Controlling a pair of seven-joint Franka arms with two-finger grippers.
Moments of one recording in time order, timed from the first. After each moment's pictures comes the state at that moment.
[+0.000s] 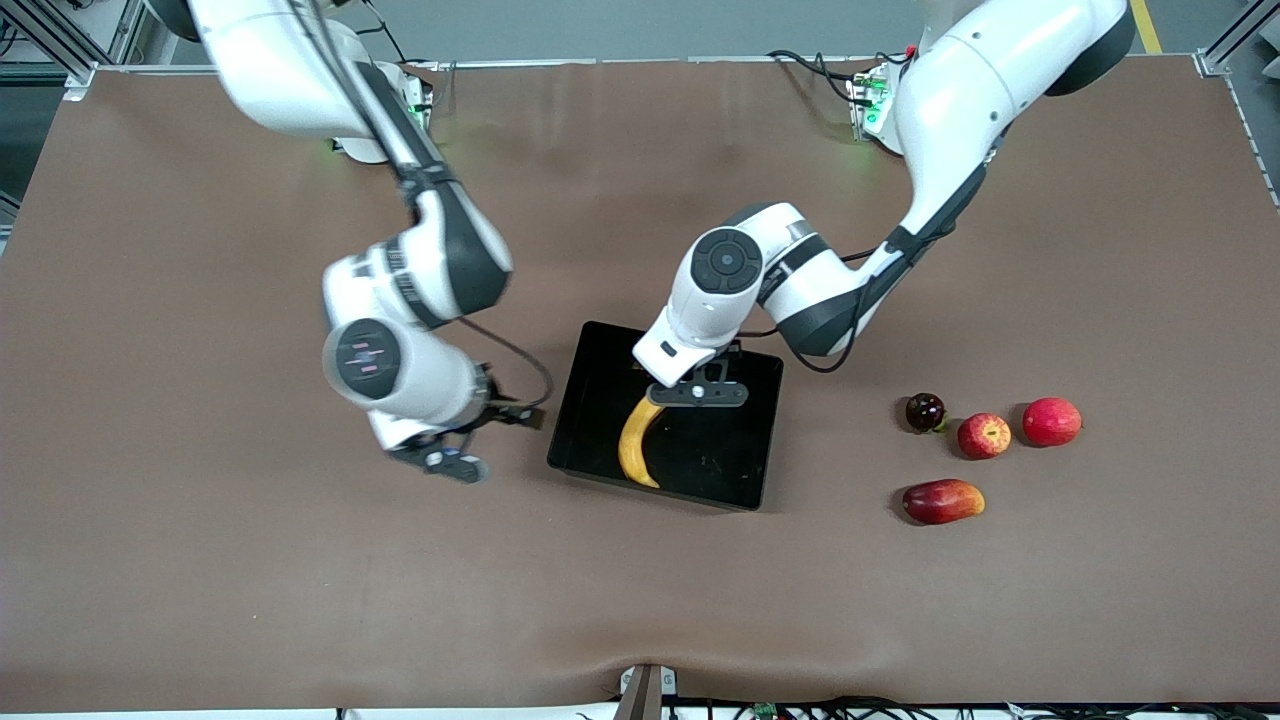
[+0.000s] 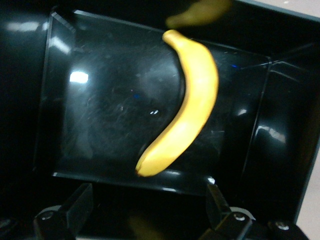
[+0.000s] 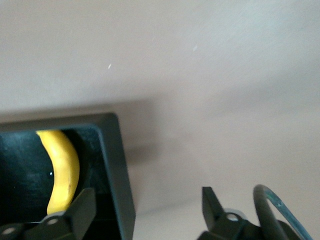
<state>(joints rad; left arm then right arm) -0.17 0.77 -0.69 -1.50 0.48 2.19 -0.91 0.44 0.63 -0.07 -1.32 0.22 1.87 0.63</state>
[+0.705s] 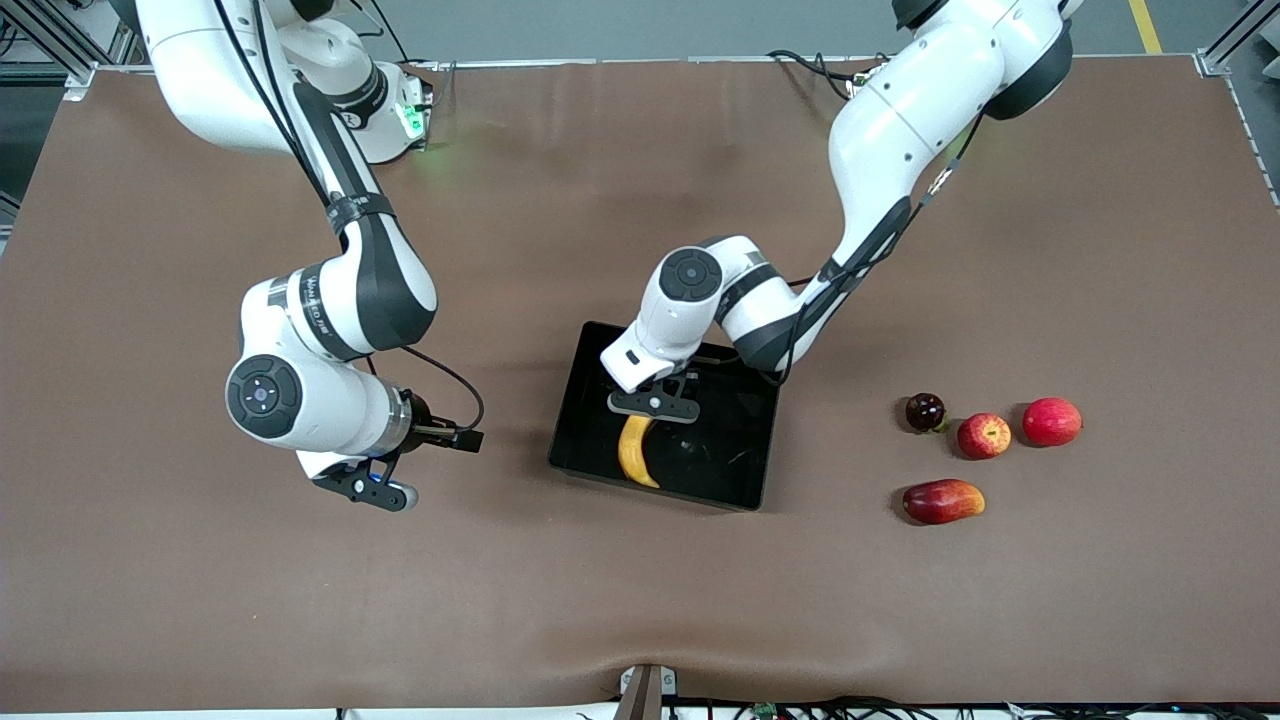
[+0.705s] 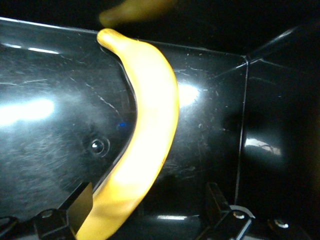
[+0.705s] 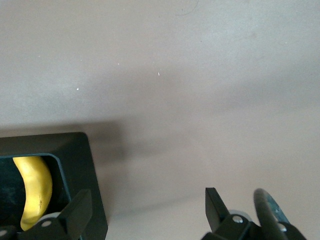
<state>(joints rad) -0.35 0.91 -0.50 -1.46 0.48 2.48 -0.87 0.36 0.64 -0.07 -1.33 0.22 1.85 0.53</state>
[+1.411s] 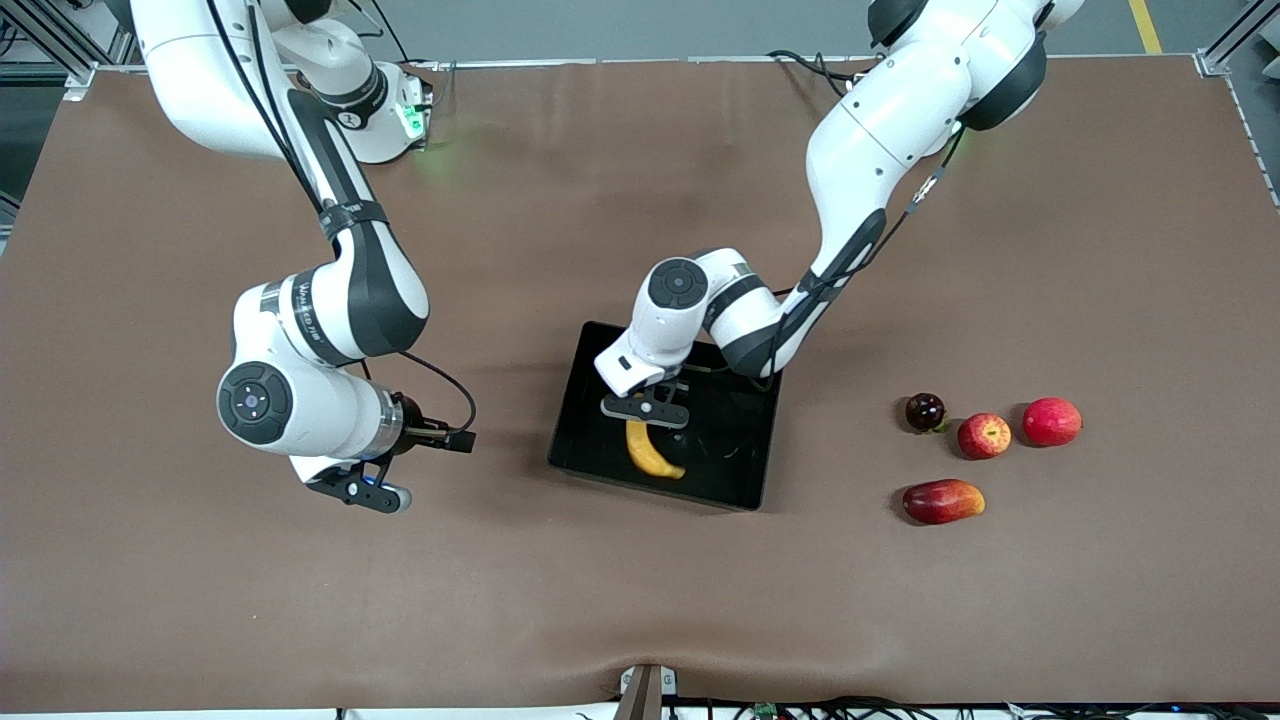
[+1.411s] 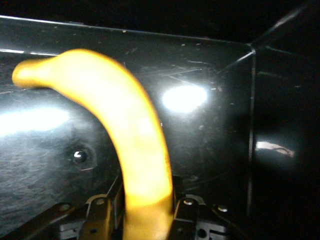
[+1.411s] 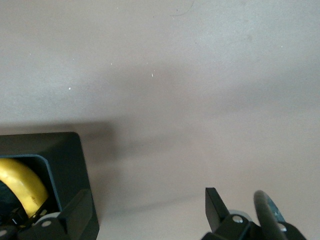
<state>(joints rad) -0.45 0.94 -0.41 -1.41 0.48 2.50 -0.86 0.35 0.64 -0.07 -1.33 0.22 1.85 0.49</state>
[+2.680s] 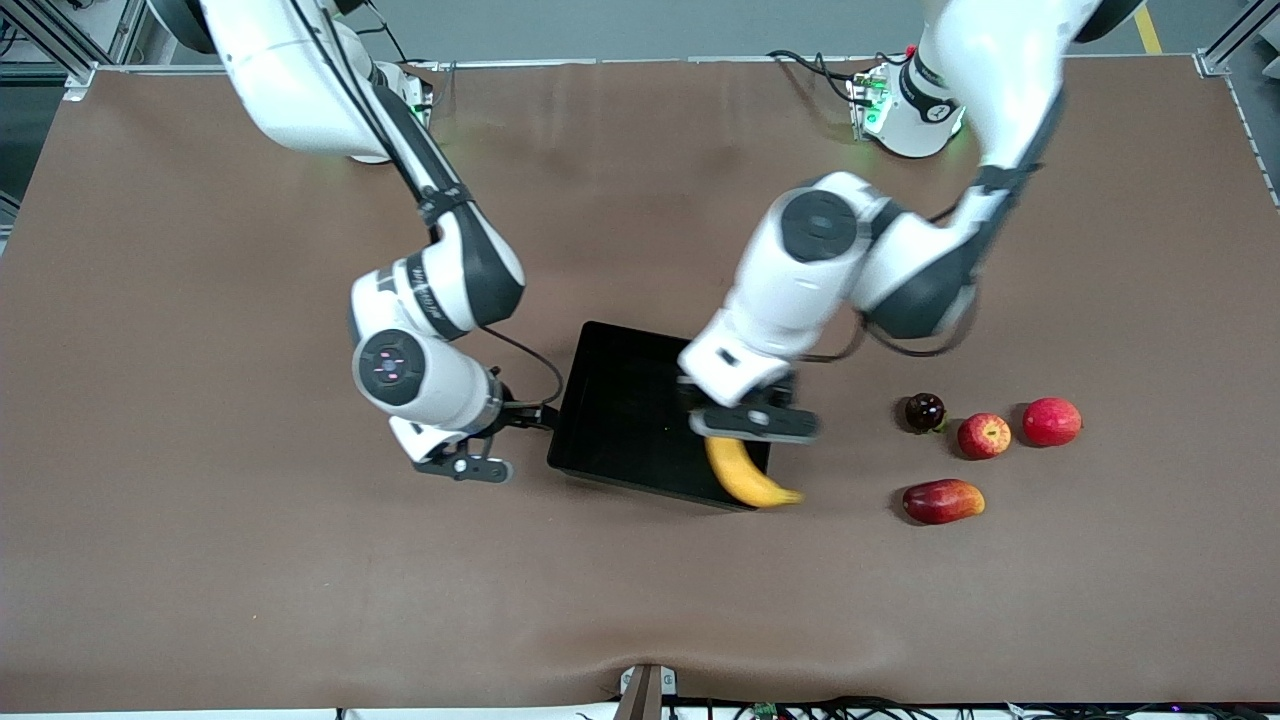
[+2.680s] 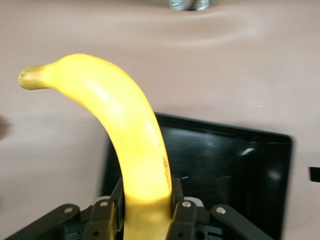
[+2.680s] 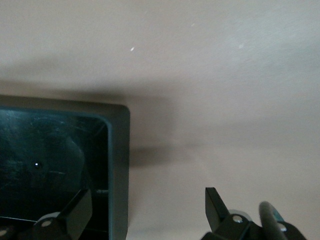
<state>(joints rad) -0.16 0.58 -0.49 -1.36 0.29 2.08 -0.61 0.51 0.69 -0.05 -1.40 0.22 2.04 0.49</state>
